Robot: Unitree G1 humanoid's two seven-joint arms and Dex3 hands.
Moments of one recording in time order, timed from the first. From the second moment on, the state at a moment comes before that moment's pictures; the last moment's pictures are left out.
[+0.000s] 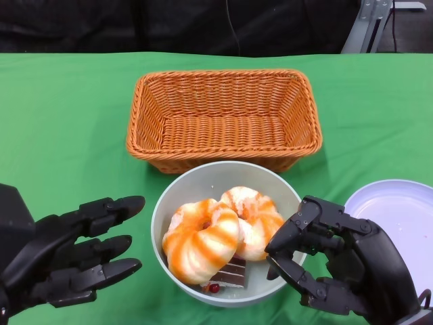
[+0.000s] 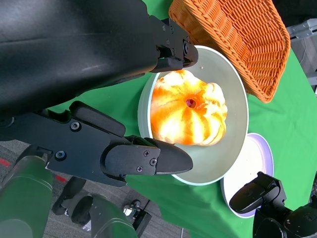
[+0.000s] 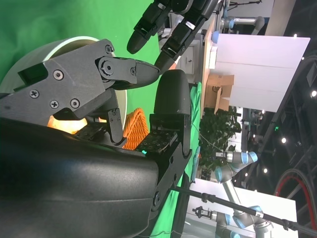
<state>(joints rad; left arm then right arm) 0.13 0.55 0.10 -0.58 -0.36 0.70 -0.50 0.21 -0.02 0.22 -0.29 0.11 -0.25 0.26</state>
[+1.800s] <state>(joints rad) -0.05 0.05 0.21 0.00 -0.36 -0.17 -0.31 0.21 -0.03 0.21 -0.27 0.12 -0.27 0.28</state>
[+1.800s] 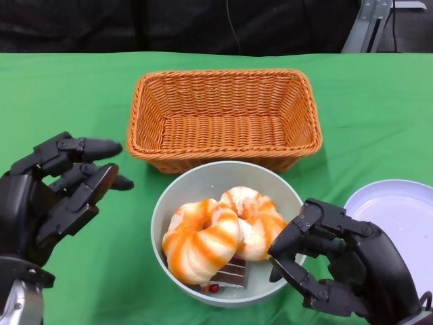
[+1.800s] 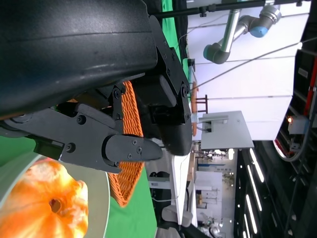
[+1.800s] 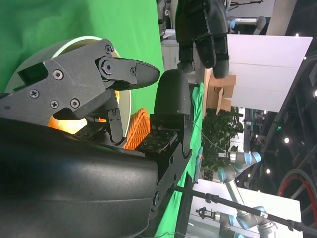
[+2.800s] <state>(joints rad) -0.14 0.02 0.20 0.36 -0.34 -0.43 -0.34 0.12 -0.12 0.15 -0.27 -0.08 -0.41 0.28</state>
